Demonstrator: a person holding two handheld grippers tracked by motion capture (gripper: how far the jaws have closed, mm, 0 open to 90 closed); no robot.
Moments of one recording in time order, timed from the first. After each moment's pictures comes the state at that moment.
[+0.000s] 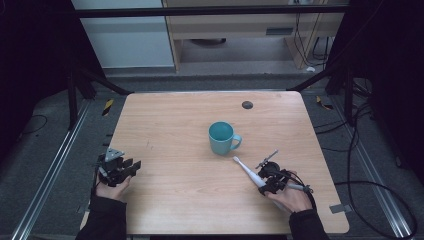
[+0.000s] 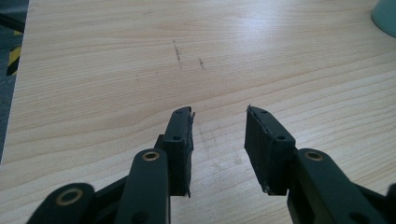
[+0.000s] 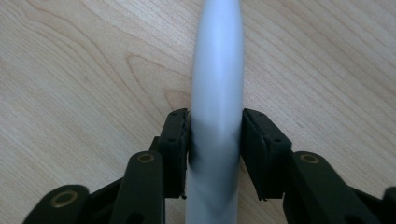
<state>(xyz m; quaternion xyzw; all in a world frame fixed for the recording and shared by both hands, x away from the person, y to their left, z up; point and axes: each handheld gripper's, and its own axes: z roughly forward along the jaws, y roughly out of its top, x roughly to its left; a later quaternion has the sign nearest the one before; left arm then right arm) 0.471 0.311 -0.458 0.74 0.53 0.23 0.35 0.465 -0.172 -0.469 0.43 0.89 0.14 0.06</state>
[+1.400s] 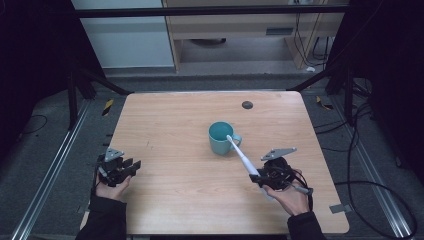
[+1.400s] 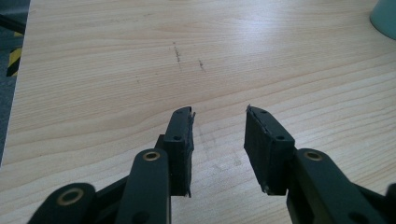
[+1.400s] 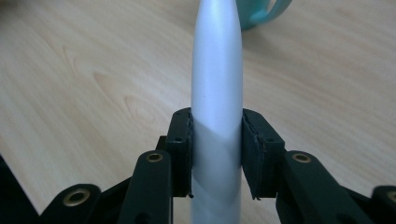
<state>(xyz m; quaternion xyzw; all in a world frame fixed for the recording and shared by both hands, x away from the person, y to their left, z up) 0.471 0.311 -0.458 0.74 0.53 0.23 0.35 0.446 -0.175 -0.421 0.42 0.83 0.35 0.10</state>
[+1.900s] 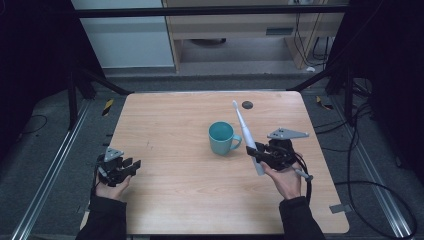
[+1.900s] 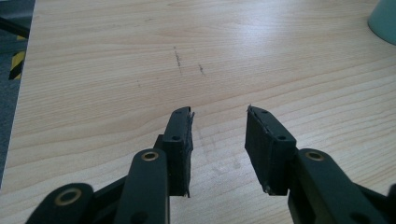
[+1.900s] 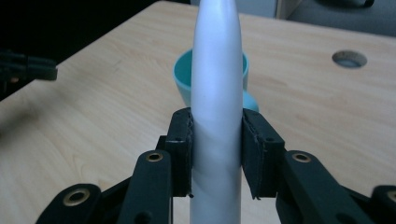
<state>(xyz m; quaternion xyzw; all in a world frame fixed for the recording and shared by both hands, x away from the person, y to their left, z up) 0.470 0.311 -0.456 0.73 0.53 0.23 0.36 0.472 -0.170 -0.379 0.43 0.76 0.47 0.16</state>
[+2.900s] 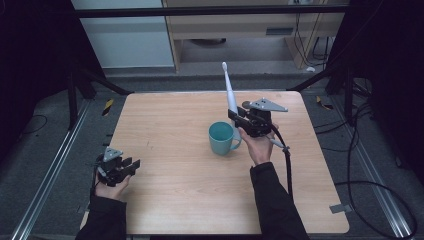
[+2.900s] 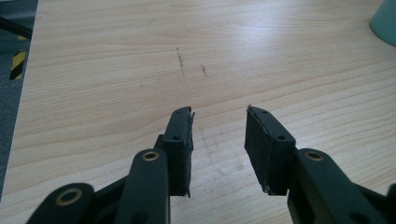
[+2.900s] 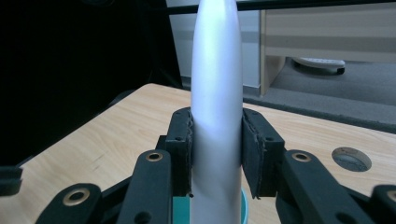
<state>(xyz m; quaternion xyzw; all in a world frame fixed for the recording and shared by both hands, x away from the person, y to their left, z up) 0.471 0.313 -0.456 0.73 0.53 0.23 0.36 0.547 -0.122 -0.360 0.42 0.68 0.56 0.23</state>
